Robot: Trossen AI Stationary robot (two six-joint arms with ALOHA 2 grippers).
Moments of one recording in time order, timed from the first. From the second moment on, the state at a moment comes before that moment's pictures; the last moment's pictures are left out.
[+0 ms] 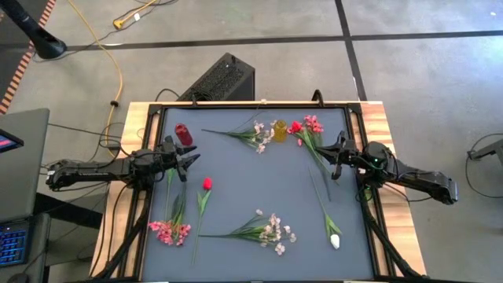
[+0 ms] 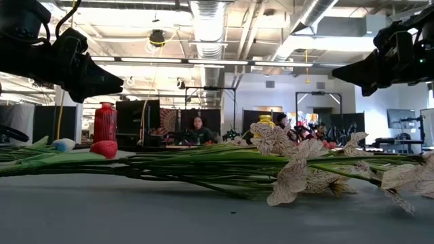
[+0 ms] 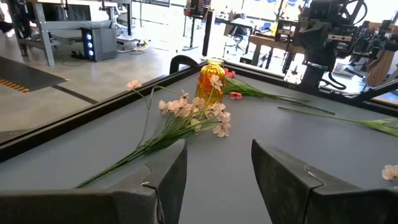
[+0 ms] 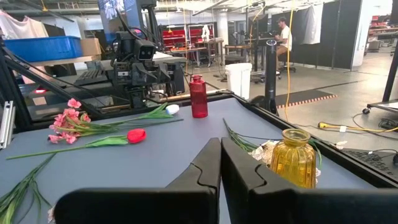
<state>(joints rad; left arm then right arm) 0.10 0.21 0.01 0.08 -0.35 -0.19 -0.30 0.00 0.01 0.02 -0.02 0.08</state>
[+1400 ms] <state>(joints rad) 0.10 0.23 0.01 0.34 -0.34 -0.25 -0.31 0.00 0.01 0.25 0.05 0.02</state>
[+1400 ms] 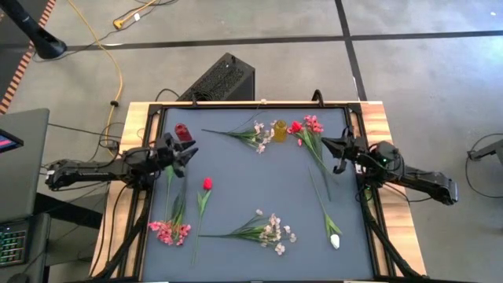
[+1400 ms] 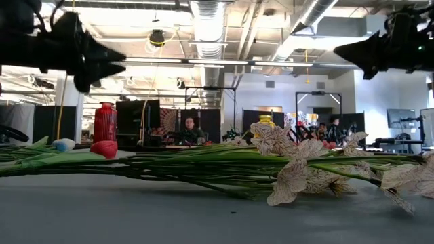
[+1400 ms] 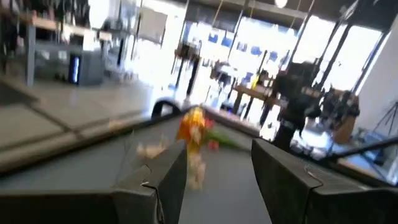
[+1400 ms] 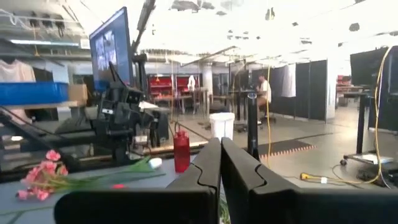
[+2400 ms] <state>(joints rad) 0.28 0.98 0.41 0.46 -0.05 0.20 -0.31 0.85 0.69 -0.92 0.08 0.54</state>
